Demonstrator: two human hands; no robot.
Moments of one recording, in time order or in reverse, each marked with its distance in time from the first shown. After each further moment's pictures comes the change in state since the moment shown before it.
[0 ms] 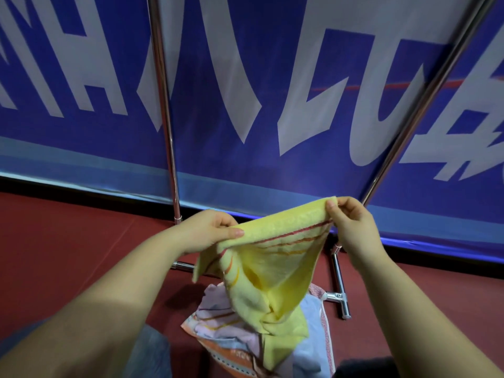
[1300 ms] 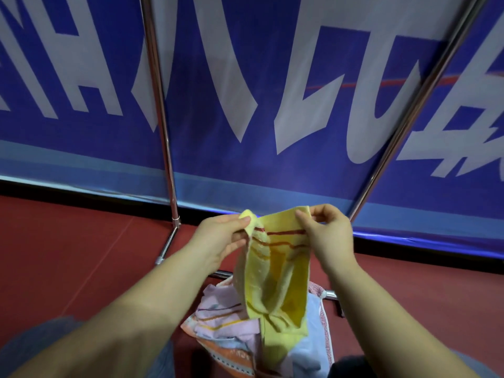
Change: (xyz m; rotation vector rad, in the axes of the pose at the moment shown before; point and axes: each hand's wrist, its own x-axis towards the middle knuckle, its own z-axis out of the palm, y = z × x) left_hand 0.004 0.025 0.047 -0.907 0.320 -0.247; right_hand -0.022 -0.002 0.034 -0.134 0.125 0.007
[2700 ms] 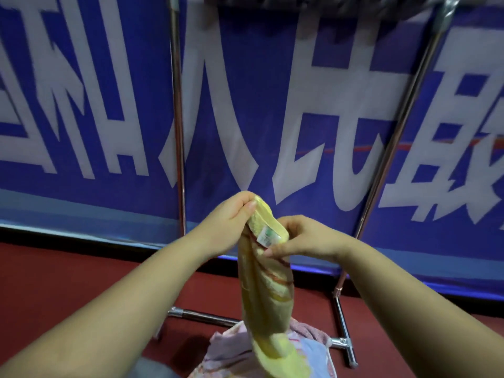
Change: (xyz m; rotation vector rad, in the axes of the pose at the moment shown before) left_hand -0.080 0.109 0.016 0.740 -0.231 0.844; right_hand -0.002 -0.121 -0.029 -0.323 -0.925 -0.280
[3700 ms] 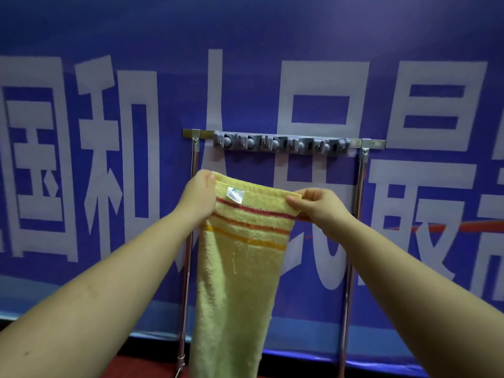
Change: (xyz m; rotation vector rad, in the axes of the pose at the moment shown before) left_hand 0.034 0.174 -0.112 0.295 0.580 0.060; right_hand -0.066 -0.171 -0.097 0.307 0.623 -0.270
